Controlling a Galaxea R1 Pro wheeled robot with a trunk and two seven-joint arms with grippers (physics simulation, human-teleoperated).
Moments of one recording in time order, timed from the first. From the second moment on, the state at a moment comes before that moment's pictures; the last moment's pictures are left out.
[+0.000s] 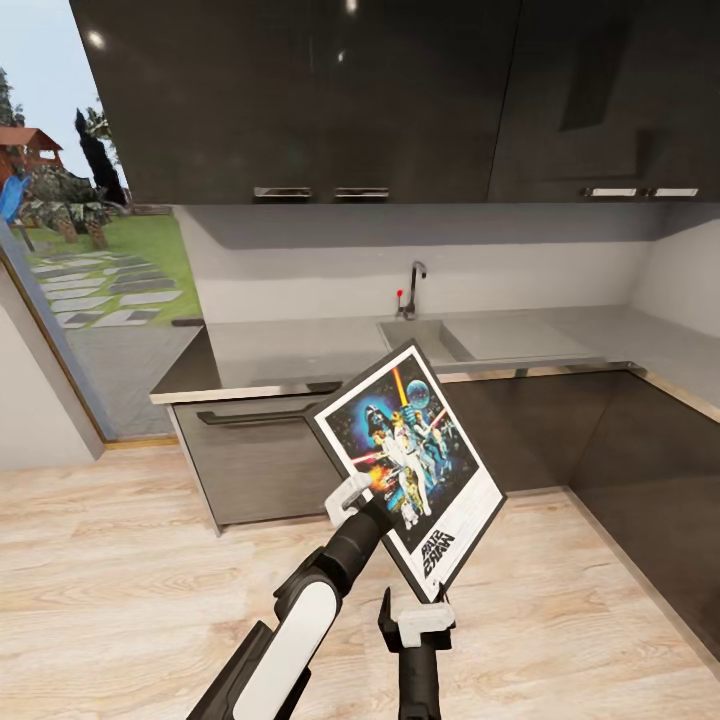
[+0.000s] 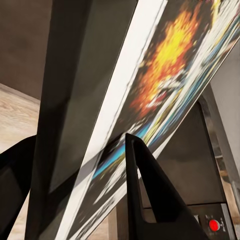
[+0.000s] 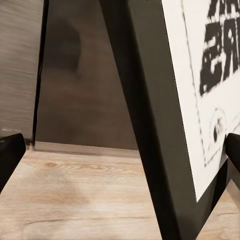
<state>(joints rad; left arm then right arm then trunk) -0.35 -0.17 -0.56 -1.44 1.03 0.16 0.45 -0.26 0.17 0.60 -0.65 0.20 -0.35 -0.83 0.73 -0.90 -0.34</state>
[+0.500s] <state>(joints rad) -0.35 -0.17 -0.56 -1.45 1.02 0.16 0.45 -0.26 0.17 0.60 -0.65 0.20 -0.35 -0.83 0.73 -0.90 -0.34</state>
